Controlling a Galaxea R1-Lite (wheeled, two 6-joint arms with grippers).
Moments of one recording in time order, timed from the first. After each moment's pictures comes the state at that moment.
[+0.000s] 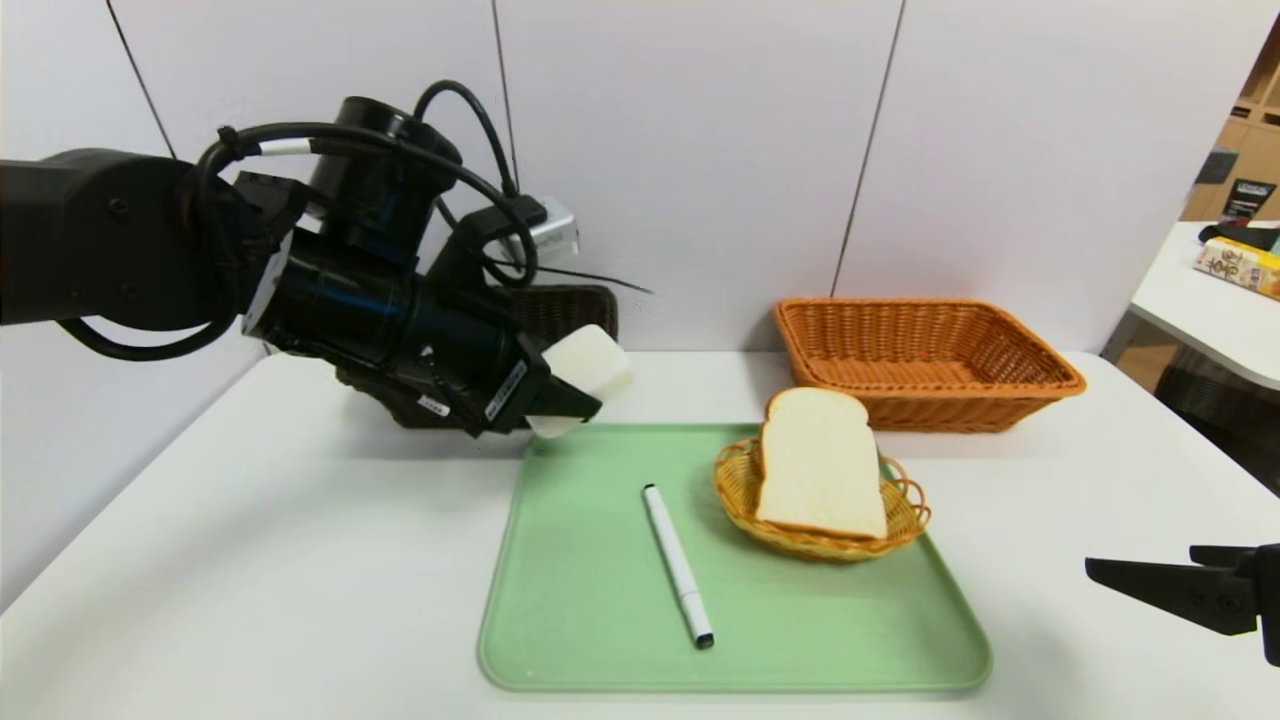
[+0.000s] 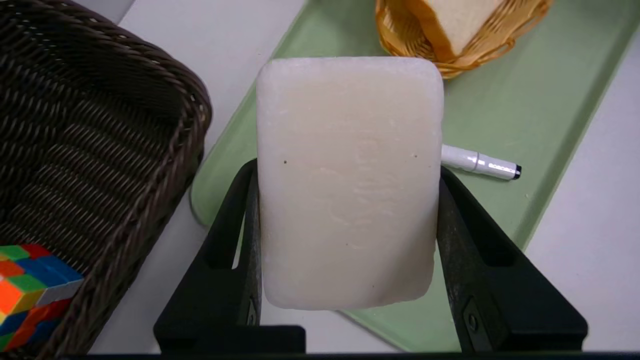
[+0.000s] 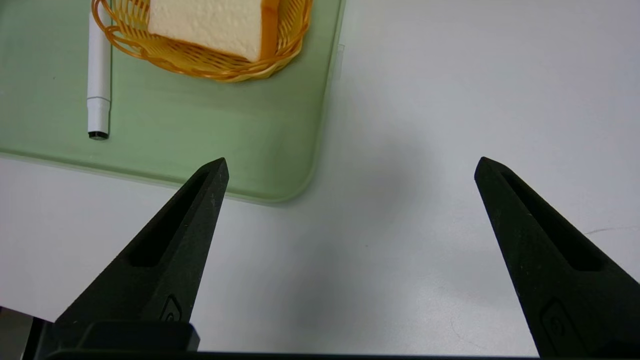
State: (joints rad) left arm -0.50 1.75 -1.48 0.38 -0.35 0.40; right arm 0.08 1.05 -0.70 0.33 0.19 0.07
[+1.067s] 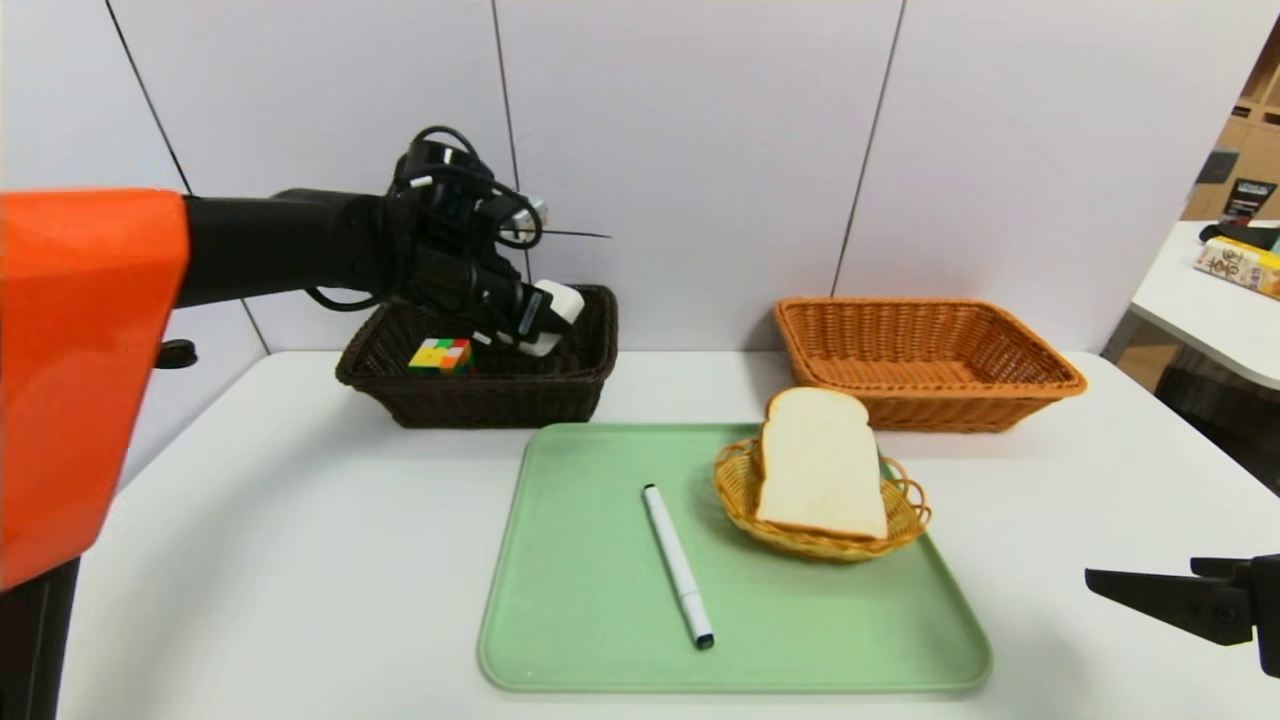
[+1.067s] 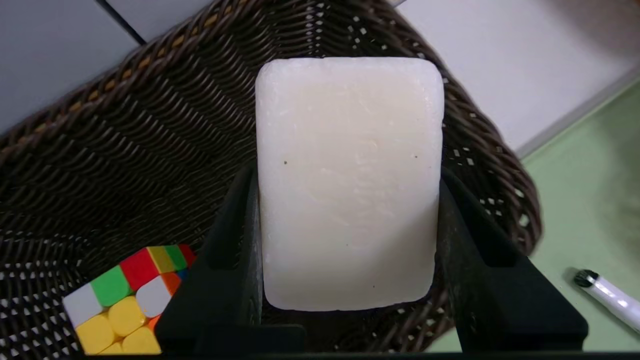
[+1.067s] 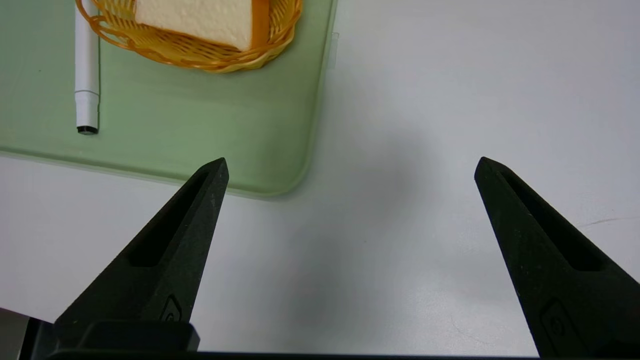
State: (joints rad) left arm -0.32 2.16 -1.93 0.34 -0.18 0.19; right arm 0.07 1.05 -0.68 0.33 0.18 0.07
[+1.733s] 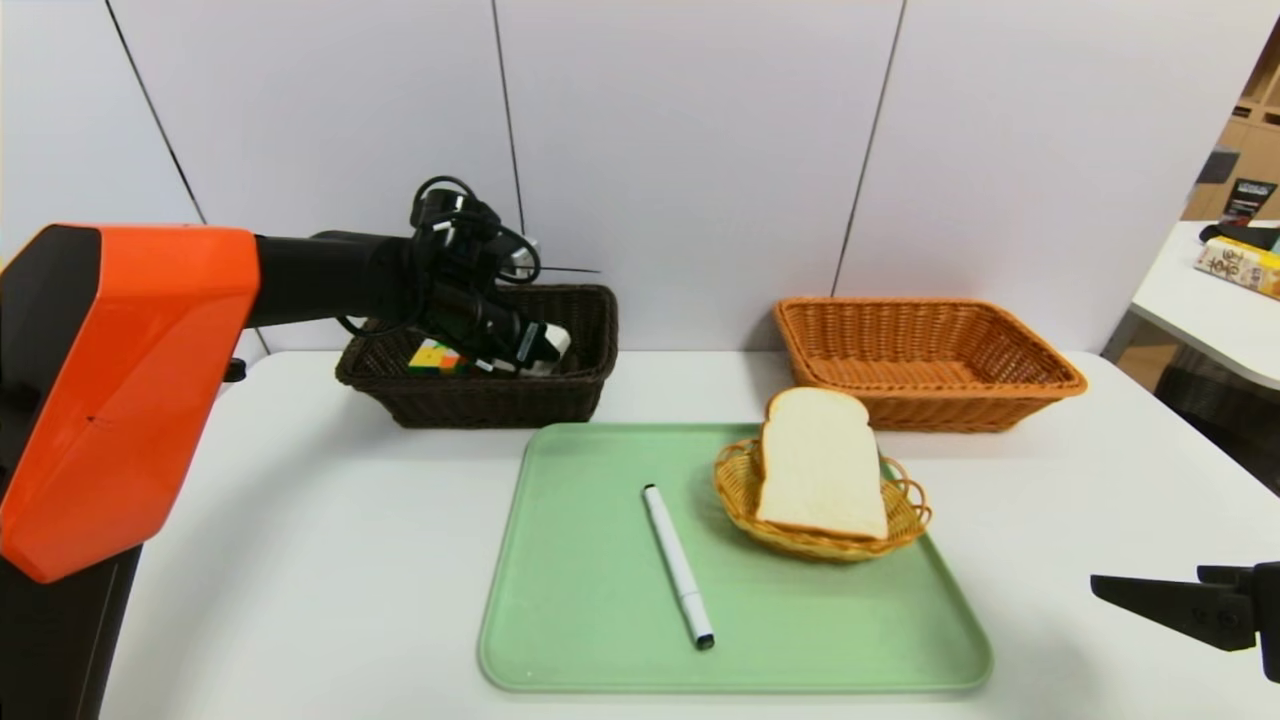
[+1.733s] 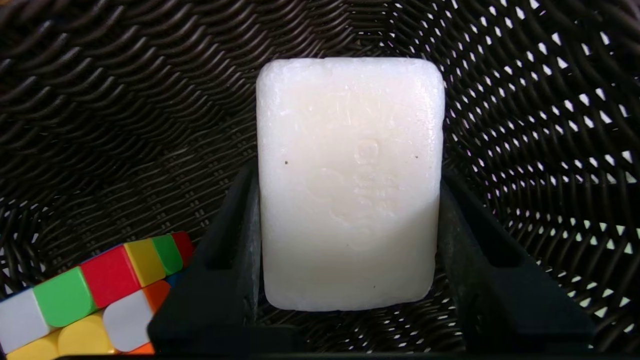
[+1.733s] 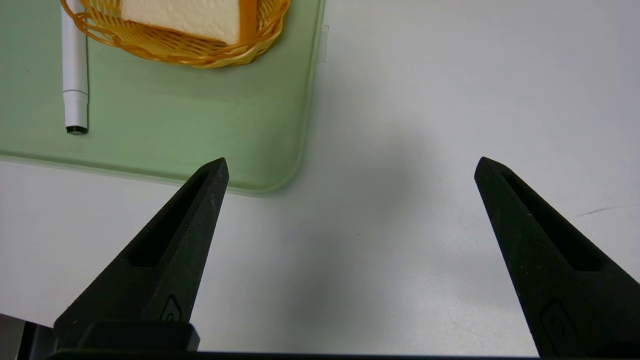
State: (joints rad) left arm -0.29 2.26 -1.94 0.33 -0.14 0.15; right arm 0.05 1.05 -0.66 0.33 0.19 0.07
